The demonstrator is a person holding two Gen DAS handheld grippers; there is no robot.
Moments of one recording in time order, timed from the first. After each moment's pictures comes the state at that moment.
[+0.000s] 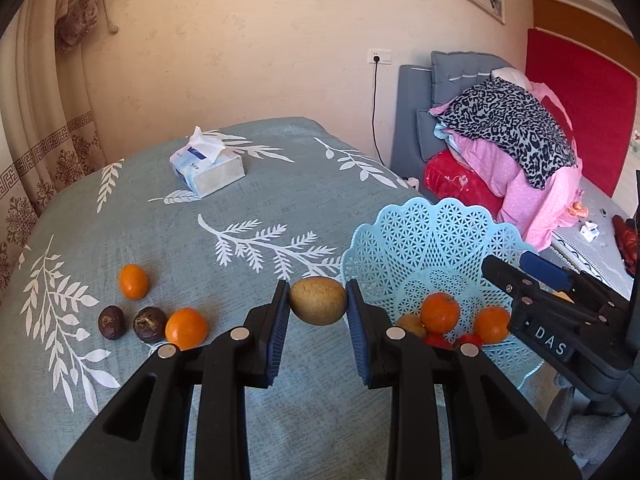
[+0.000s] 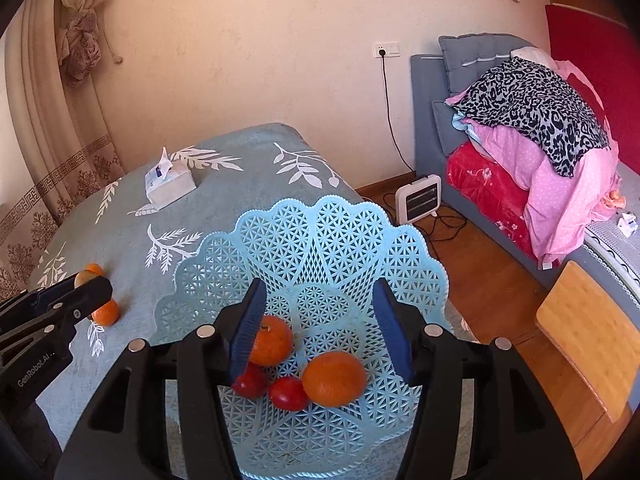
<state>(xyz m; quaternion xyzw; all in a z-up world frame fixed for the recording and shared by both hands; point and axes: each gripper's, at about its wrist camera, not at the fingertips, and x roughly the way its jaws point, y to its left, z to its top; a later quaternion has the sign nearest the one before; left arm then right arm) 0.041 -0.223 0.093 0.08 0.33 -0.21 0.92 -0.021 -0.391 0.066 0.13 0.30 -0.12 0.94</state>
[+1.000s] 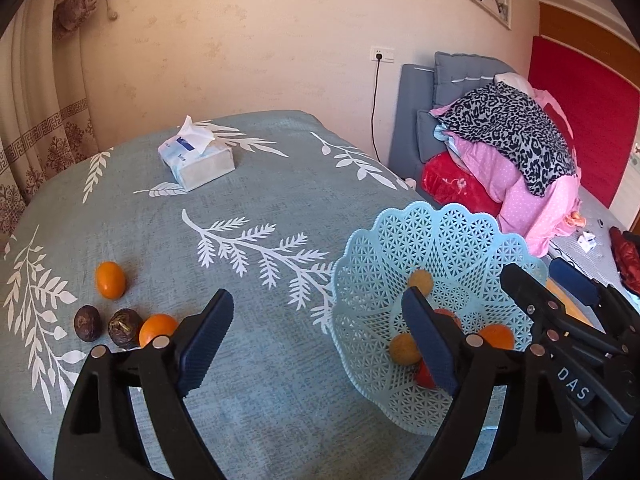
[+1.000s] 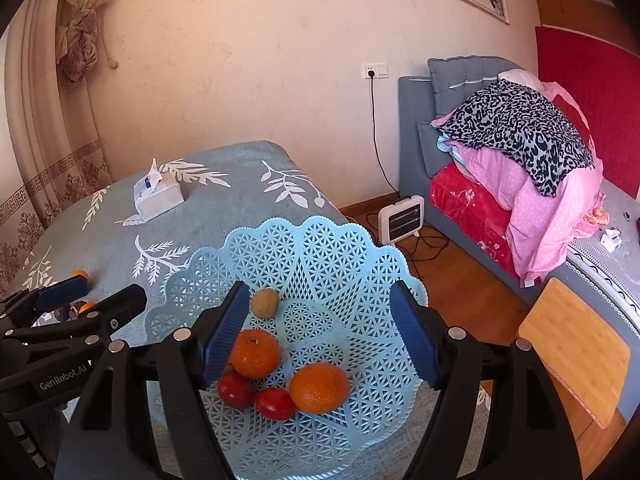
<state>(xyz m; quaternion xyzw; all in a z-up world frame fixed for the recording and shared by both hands) 0.060 -0.226 0.082 0.06 0.34 -0.21 0.92 -0.027 -0.384 0.072 0.10 0.27 -0.15 0.95</state>
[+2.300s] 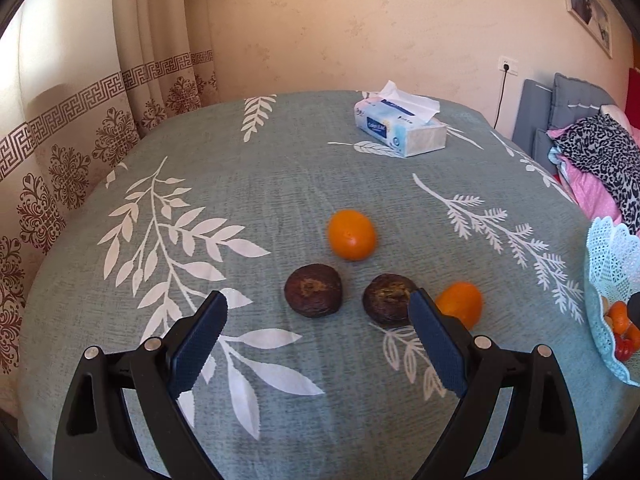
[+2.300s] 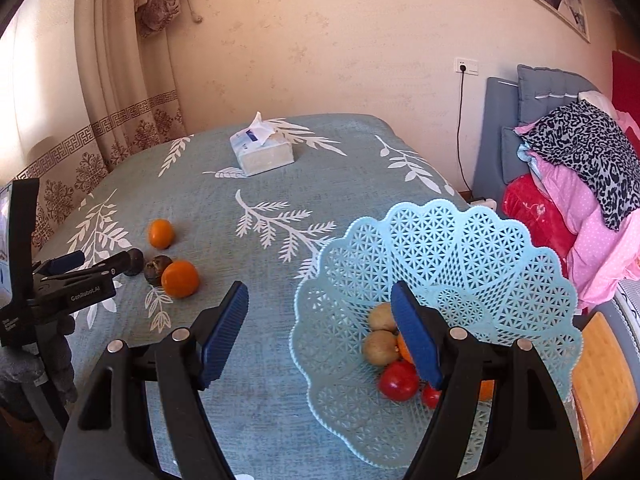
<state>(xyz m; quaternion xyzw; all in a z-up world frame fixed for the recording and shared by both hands) 0.104 -0.040 0.047 0.03 0.36 -0.02 0.93 0.012 -0.278 0.066 0.05 0.31 -0.01 0.95</state>
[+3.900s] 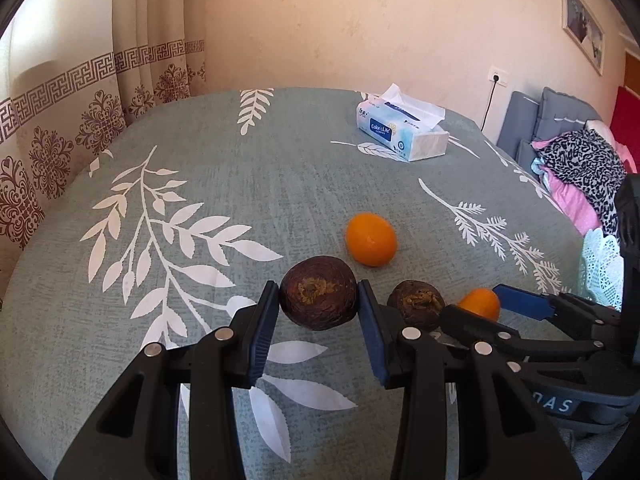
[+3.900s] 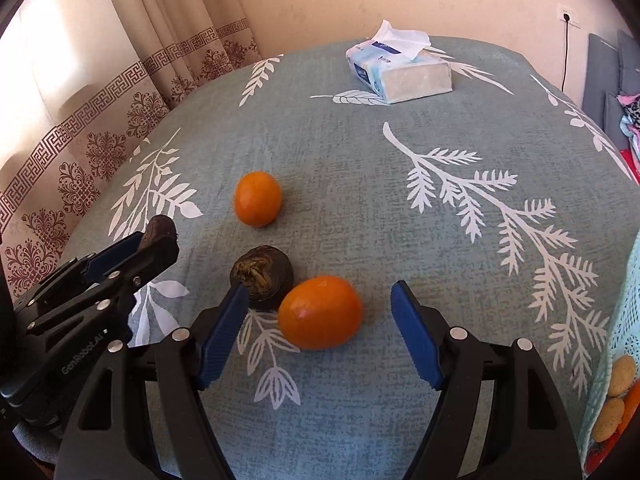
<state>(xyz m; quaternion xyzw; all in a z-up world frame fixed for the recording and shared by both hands) 0.115 -0.010 0.044 0.00 0.36 -0.07 0.93 0.132 -0.172 0.012 0.08 0.43 0.14 0.89</state>
